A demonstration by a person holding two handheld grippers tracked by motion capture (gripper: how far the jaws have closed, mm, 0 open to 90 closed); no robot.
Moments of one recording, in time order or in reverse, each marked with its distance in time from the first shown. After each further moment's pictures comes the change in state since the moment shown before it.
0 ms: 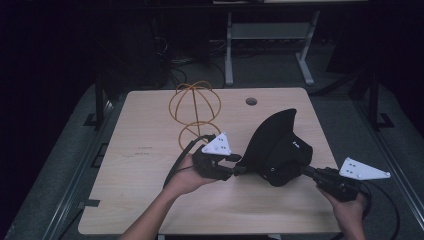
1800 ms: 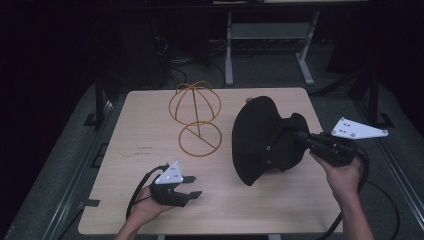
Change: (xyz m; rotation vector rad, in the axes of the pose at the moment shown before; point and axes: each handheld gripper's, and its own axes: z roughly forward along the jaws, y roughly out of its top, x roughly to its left) left arm -0.006 -0.134 -0.046 0.048 0.116 -0.152; right arm -0.004 0.104 0.027 0.023 -0.053 -0.044
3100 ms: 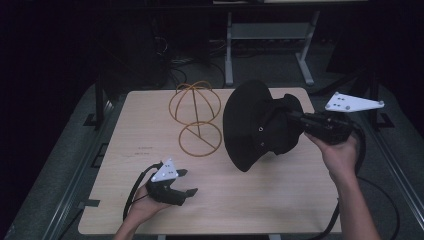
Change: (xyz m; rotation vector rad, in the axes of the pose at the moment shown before) left arm 0.011 -0.008 -0.004 -0.023 0.097 -0.049; right arm -0.006 0.055 0.017 0.017 0.019 -0.006
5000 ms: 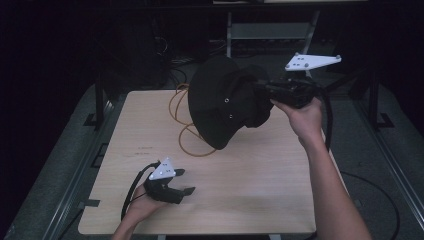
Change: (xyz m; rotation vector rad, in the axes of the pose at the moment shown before) left arm 0.009 -0.009 0.001 0.015 0.000 -0.027; right arm 0.008 0.083 0.073 -0.001 0.078 -0.046
